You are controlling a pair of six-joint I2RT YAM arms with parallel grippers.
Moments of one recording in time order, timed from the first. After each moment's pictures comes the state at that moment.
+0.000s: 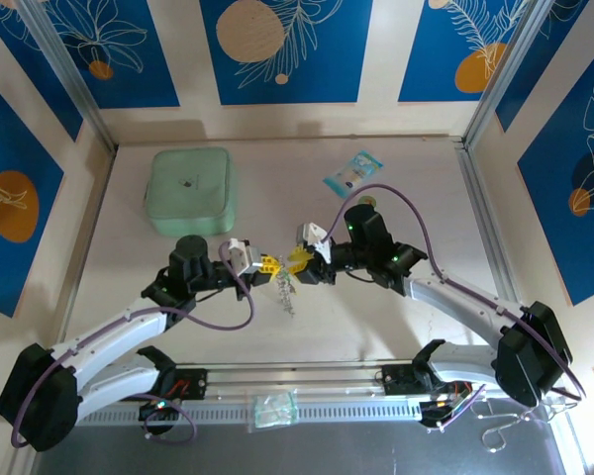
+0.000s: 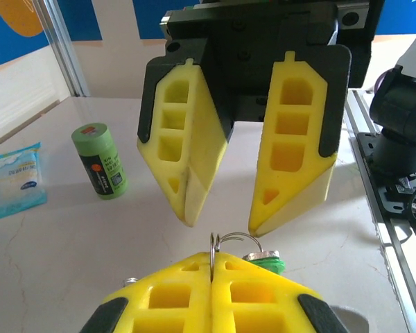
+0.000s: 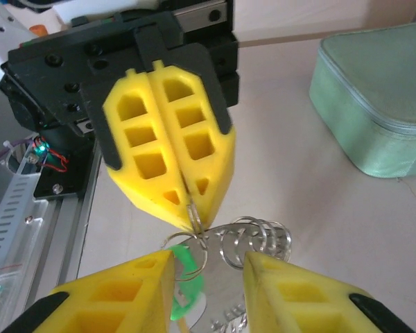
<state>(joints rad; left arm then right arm) -0.61 1.00 0.47 0.30 0.70 0.24 0.67 1.20 0.80 -0.12 -0.72 -0.29</state>
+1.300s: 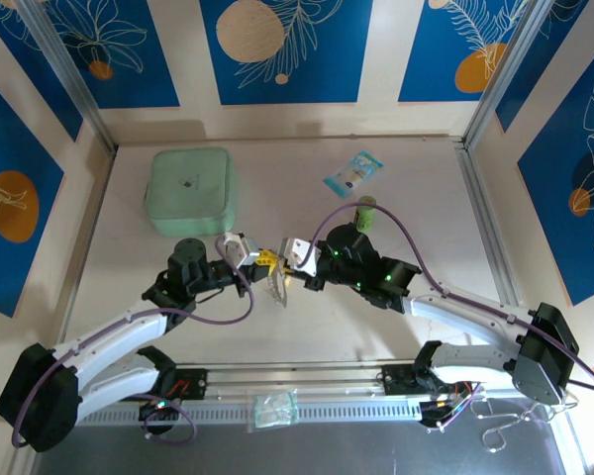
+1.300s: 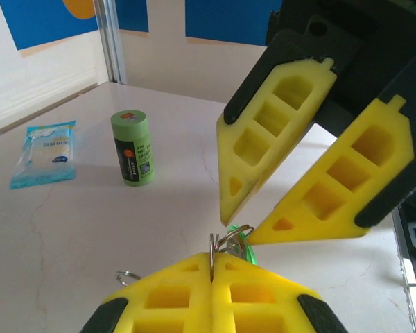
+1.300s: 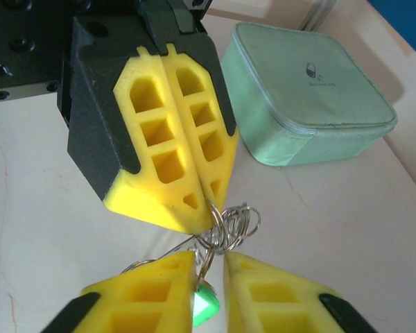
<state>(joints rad) -0.61 0.99 0.44 0.36 0.59 0.08 0.92 1.15 0.81 -0.12 -0.14 -0.48</state>
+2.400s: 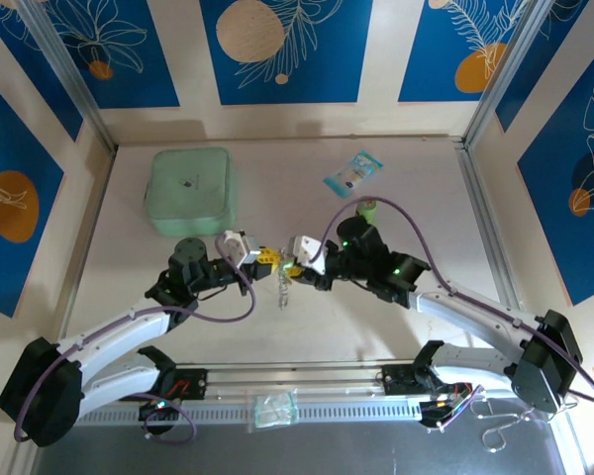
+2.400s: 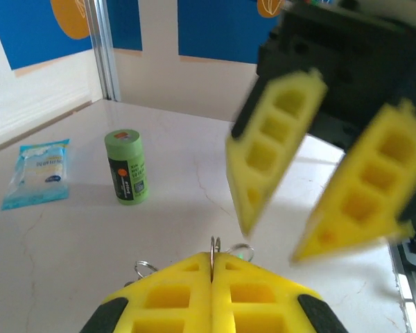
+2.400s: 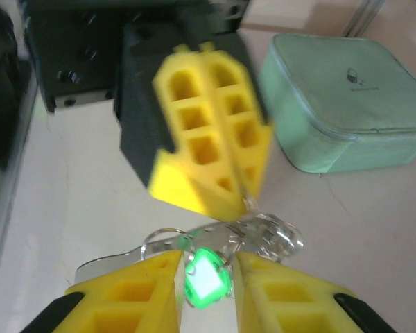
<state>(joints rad) -0.61 1.02 0.44 0.45 0.61 0.07 0.78 1.10 0.82 -0.20 -0.43 -0.43</state>
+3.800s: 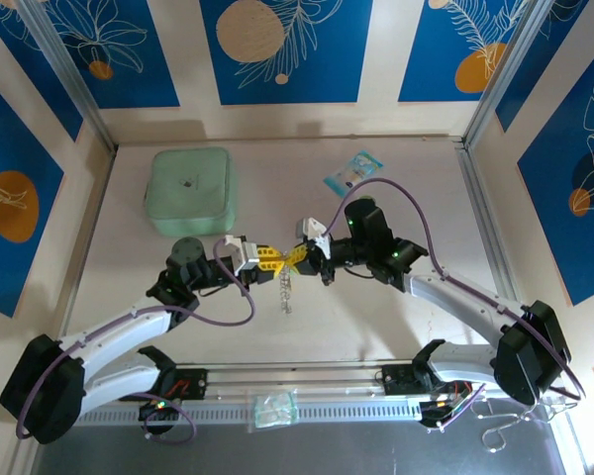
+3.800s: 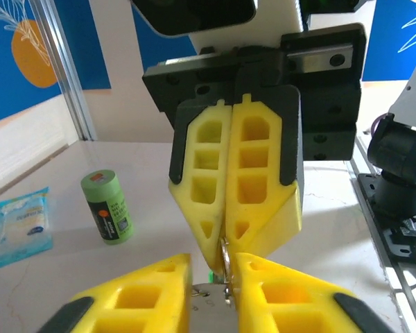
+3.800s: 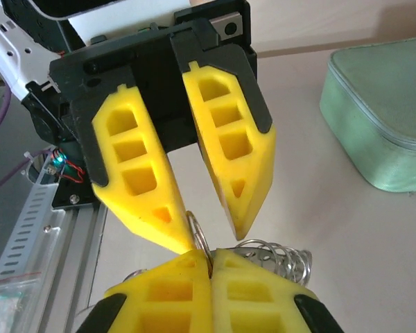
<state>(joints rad) -0.61 1.03 0.45 0.49 0.73 0.17 0.68 1.22 0.87 -0.20 -0.76 -0.32</state>
